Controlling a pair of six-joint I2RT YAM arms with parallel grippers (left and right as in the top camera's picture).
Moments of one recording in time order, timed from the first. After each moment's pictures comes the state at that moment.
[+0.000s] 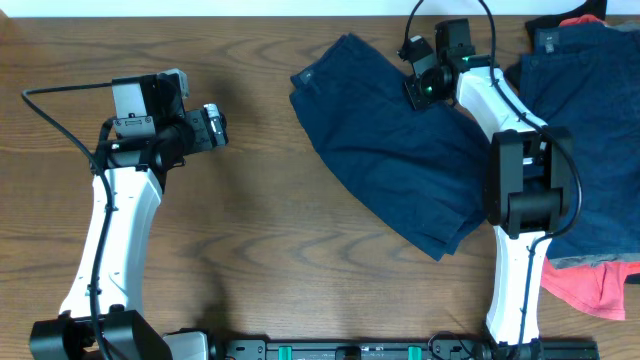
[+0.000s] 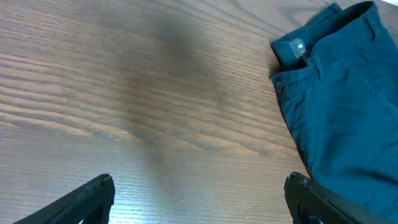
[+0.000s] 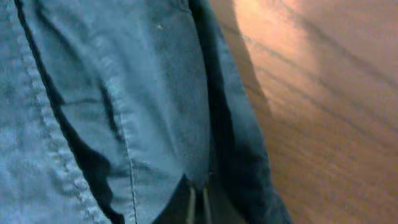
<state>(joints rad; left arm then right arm) 0.10 1.46 1.14 -0.58 0.23 -0.17 0.13 2.36 1.84 -0.59 -0.26 -0.30</state>
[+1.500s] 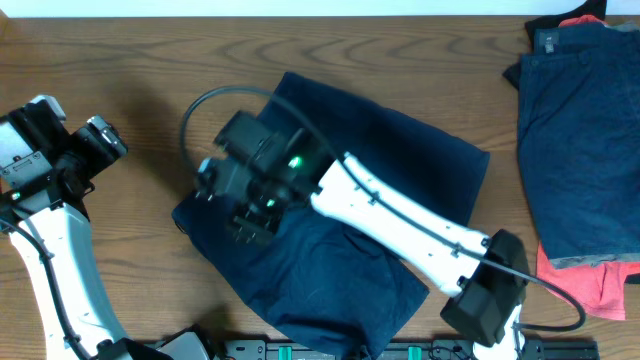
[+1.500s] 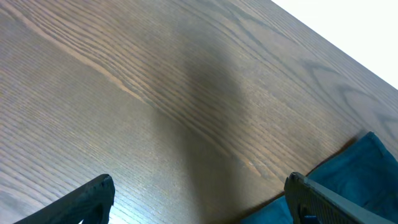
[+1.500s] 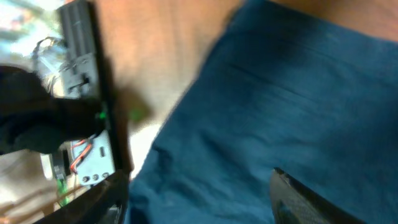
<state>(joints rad) 0.54 1.34 1.14 -0.60 0.23 -0.16 0.93 2.00 1.95 -1.12 -0.39 -0.20</state>
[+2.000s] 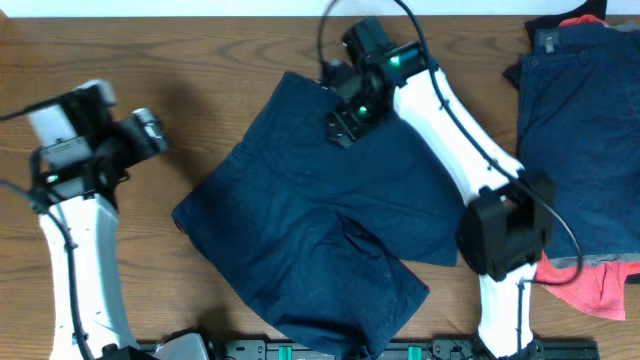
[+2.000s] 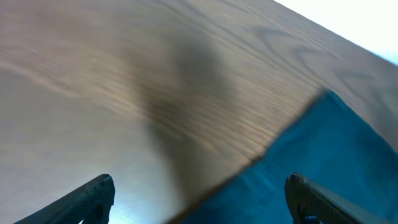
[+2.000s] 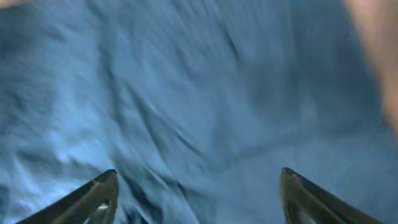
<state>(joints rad) 0.33 1.34 1.14 -0.62 0.24 -0.13 0.46 2.16 1.98 -1.17 -0.26 -0.13</state>
